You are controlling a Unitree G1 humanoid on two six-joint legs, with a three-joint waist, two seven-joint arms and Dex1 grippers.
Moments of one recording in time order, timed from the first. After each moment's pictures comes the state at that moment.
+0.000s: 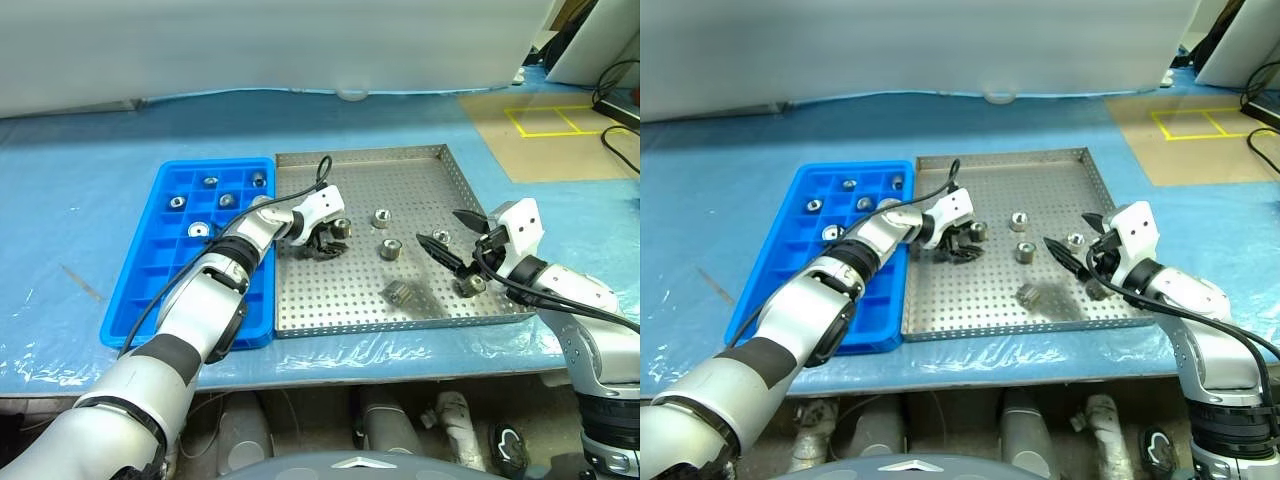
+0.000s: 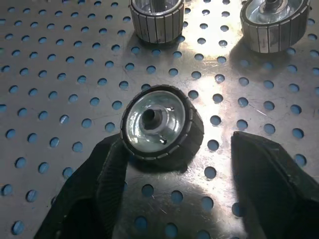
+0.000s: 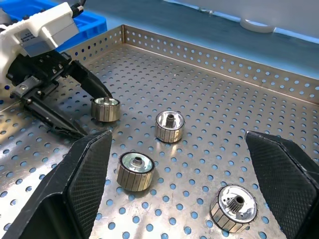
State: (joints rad) left arm -1.12 0.10 -0.29 1.22 0.11 -0.04 -0.92; right arm -0.10 -0.63 -0.23 -0.37 0.41 0.53 0.62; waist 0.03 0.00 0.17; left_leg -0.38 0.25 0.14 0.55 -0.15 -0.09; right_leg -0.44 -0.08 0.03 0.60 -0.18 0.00
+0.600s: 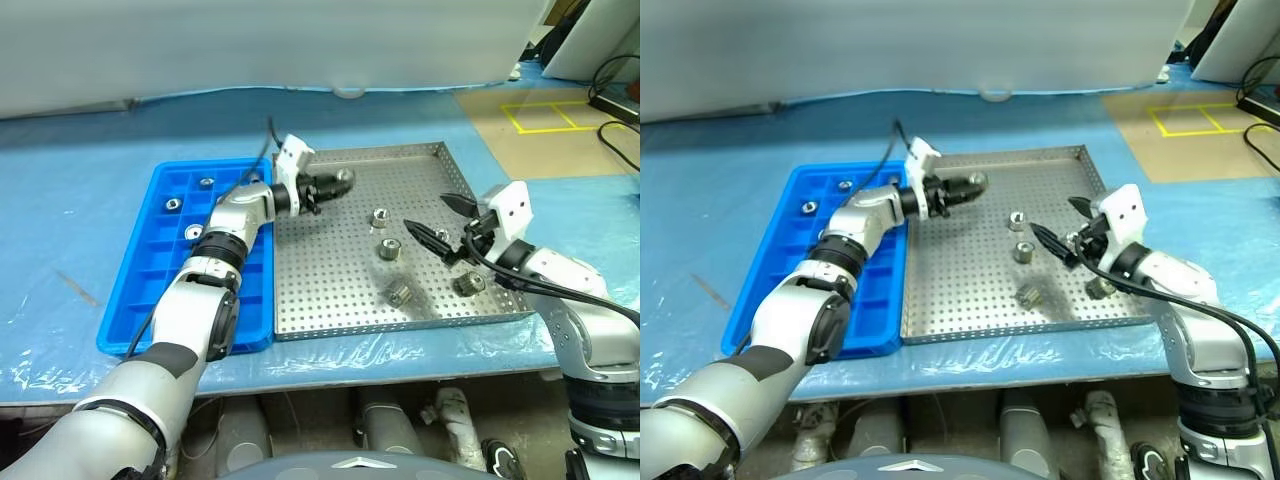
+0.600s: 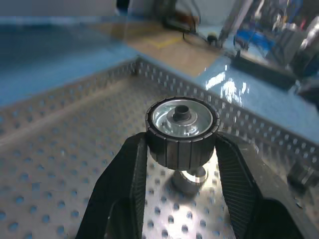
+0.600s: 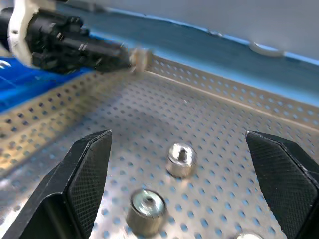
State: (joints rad) left arm -1.02 0.11 0.13 0.81 -0.25 0.24 -0.91; right arm -0.24 -0.59 -0.16 -0.34 0.43 0.54 0.63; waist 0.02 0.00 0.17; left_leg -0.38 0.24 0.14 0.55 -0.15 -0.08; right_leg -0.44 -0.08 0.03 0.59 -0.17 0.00
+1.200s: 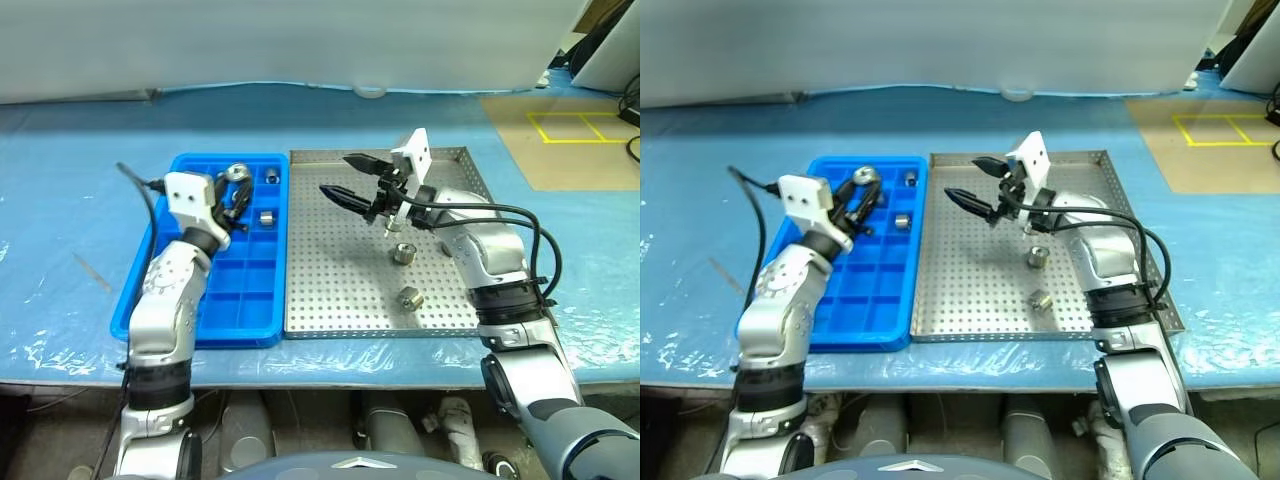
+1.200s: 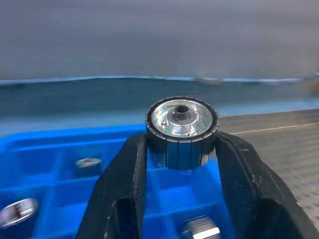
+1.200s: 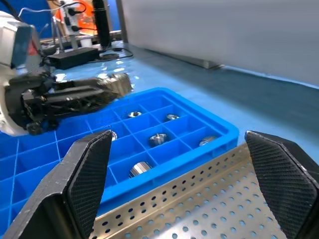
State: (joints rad) left arm -0.24 0.12 0.21 -0.34 -0.19 0.38 -0.24; right arm -0.71 -0.35 0.08 0.17 0.38 0.36 0.87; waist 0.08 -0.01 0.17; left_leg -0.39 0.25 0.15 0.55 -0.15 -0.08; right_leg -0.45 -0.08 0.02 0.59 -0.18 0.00
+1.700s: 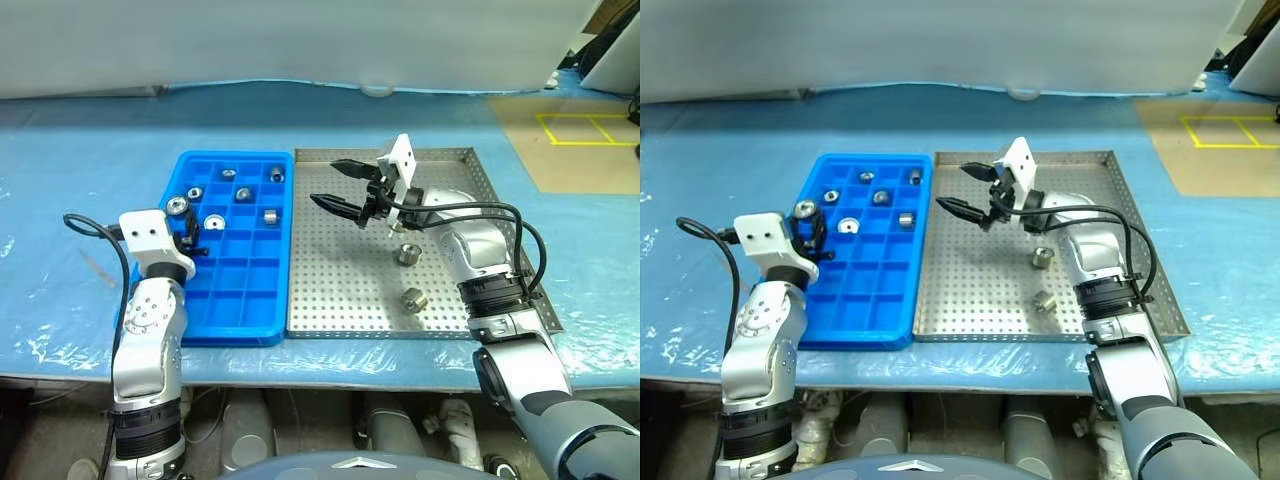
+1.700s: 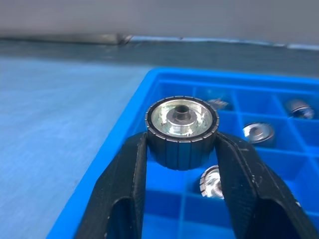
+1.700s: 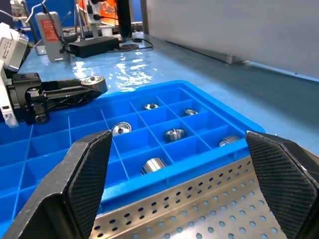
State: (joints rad) left arm -0.10 0.09 0.26 -0.36 -0.13 0.41 0.02; right arm -0.73 -0.35 0.09 0.24 0.34 0.29 0.94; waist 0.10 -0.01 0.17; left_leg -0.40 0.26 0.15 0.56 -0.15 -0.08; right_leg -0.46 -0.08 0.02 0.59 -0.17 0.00
